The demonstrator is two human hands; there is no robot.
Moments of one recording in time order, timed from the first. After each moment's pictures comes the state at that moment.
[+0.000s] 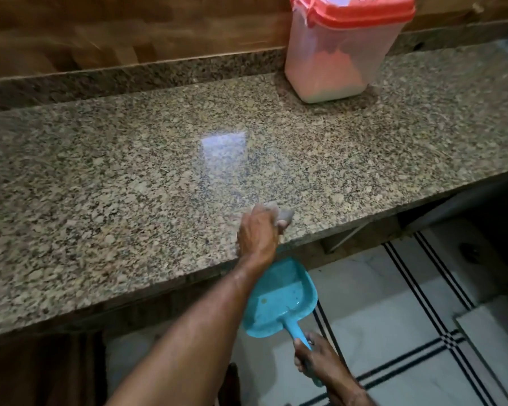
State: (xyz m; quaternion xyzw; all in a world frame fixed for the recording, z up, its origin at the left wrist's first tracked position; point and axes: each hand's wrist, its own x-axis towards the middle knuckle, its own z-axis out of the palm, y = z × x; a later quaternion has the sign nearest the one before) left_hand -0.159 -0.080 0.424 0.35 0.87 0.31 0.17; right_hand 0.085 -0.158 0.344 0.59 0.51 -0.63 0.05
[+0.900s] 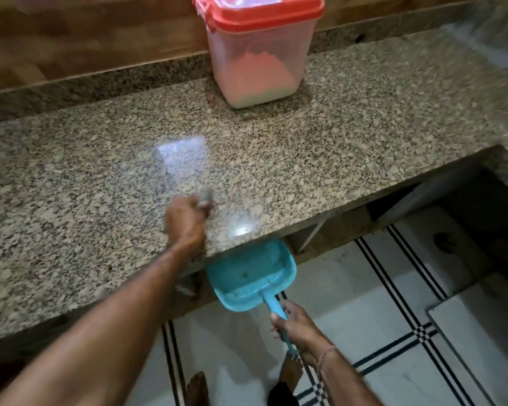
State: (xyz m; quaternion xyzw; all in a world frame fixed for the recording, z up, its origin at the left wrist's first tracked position) left_hand -0.137 0.020 0.435 0.24 0.89 0.34 0.18; right_hand 0.158 0.000 0.348 0.55 0.47 -0.68 0.02
